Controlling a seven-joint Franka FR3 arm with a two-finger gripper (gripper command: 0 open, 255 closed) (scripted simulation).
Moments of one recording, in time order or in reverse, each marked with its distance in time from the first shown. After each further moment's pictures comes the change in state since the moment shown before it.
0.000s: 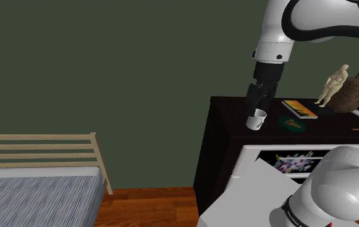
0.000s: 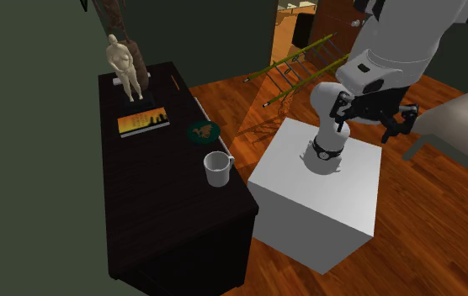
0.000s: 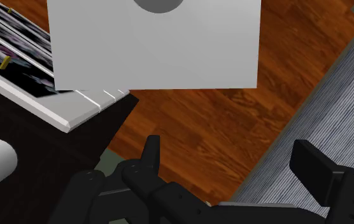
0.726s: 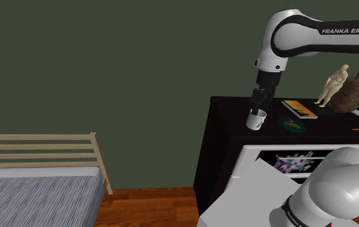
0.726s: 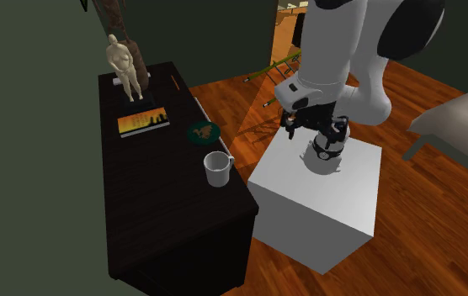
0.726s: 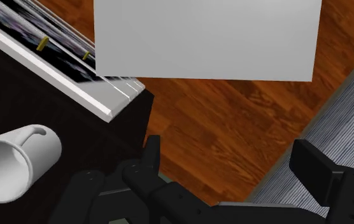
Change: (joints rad) arm -0.062 0.096 -0.171 -0.061 -0.157 0.149 -0.222
